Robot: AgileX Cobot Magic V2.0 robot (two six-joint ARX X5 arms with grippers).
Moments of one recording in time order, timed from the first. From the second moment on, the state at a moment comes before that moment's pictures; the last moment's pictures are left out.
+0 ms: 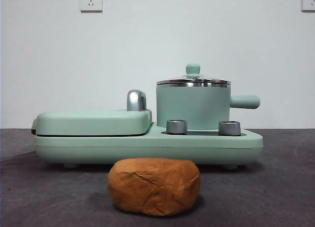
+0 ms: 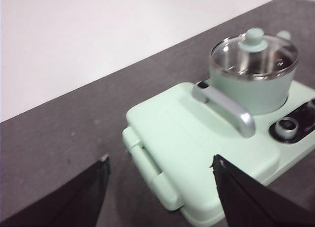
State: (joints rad) left arm 0.00 0.60 0.83 -0.53 0.44 0.34; right arm 0.19 0.69 0.82 -0.47 -0.36 -0.40
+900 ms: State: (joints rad) left arm -0.47 1.42 1.17 0.04 0.31 0.10; right arm 0.19 0.69 0.82 -0.47 -0.36 -0.36
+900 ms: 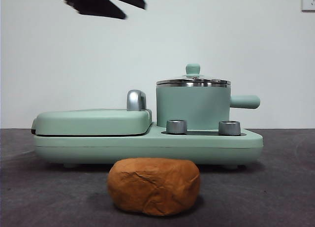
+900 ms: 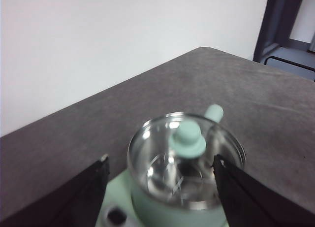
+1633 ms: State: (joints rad) left arm -0.61 1.88 1.34 0.39 0.31 0.04; right arm 0.19 0.69 0.82 -0.47 -0.34 -0.36
